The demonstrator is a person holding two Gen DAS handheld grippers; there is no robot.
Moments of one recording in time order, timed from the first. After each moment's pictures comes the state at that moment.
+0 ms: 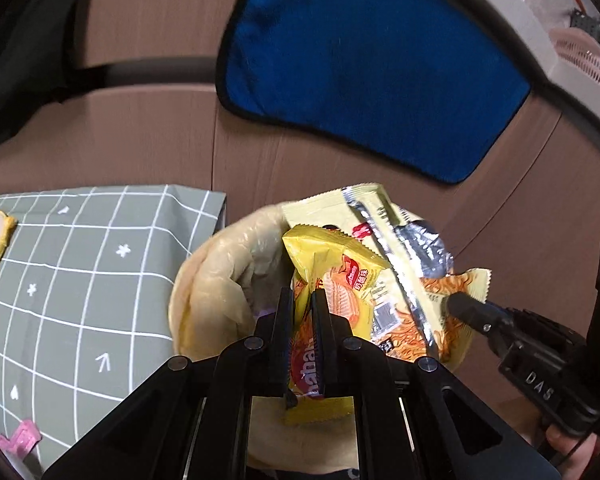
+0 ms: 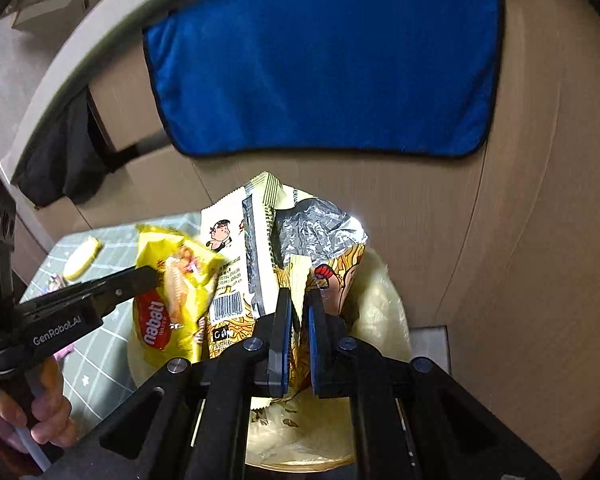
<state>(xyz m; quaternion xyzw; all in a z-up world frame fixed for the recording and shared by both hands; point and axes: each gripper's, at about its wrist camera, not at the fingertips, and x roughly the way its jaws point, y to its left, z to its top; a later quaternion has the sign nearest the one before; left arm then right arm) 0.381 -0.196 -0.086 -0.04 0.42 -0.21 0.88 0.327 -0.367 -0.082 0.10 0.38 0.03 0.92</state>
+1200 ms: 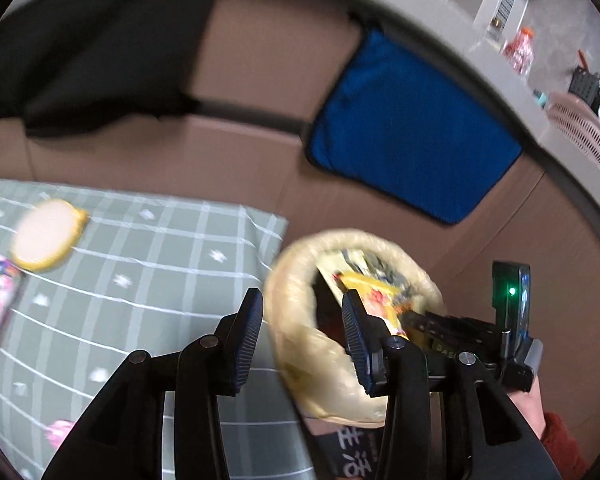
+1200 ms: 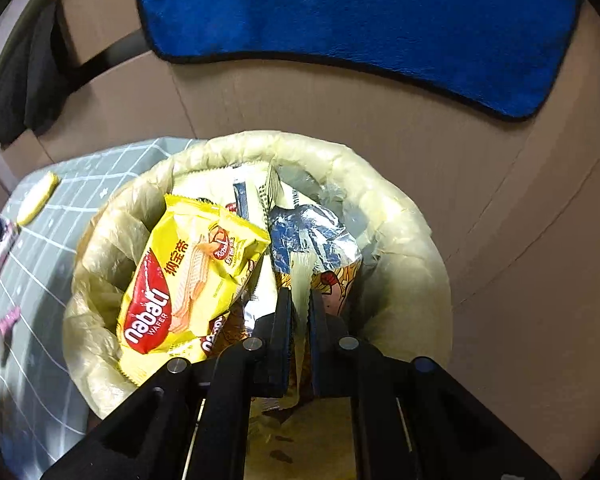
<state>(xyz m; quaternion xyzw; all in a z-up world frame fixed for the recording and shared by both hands) 0.343 -0.084 -0.027 -0.10 0.37 -0.19 0.90 0.373 -0.329 -0.120 0.05 0.47 0.00 0.88</state>
